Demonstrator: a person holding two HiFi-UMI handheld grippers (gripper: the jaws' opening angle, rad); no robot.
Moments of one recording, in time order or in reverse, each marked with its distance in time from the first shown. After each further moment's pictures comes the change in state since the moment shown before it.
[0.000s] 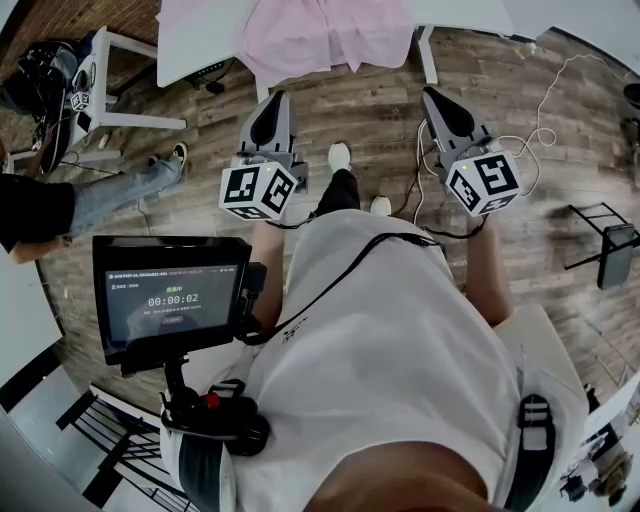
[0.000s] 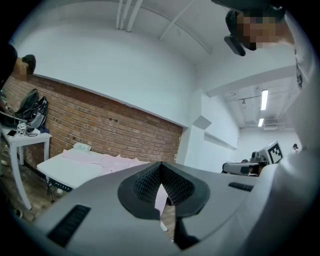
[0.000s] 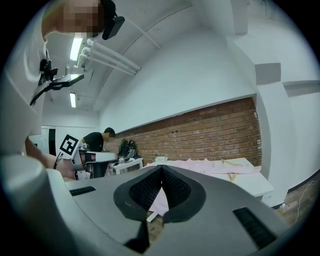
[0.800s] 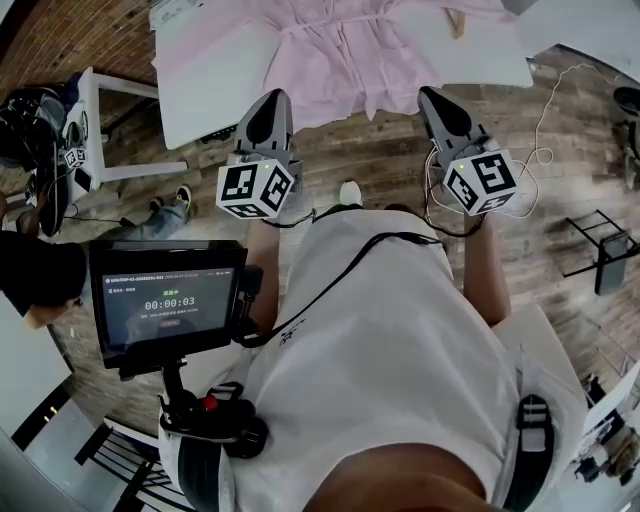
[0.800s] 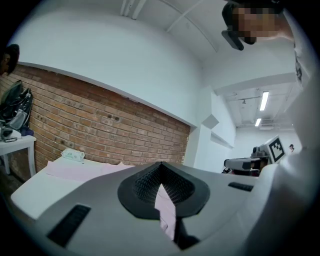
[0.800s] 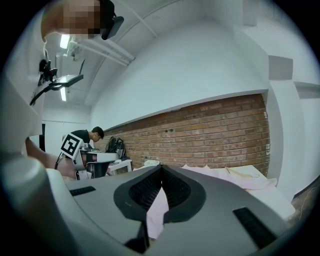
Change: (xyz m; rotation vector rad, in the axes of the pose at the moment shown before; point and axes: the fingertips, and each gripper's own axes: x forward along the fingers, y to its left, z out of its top) left arm 0.157 0.166 0.047 0.006 0.028 -0.072; right arm 0.208 -0.047 0.036 -0.020 0.027 -0.076
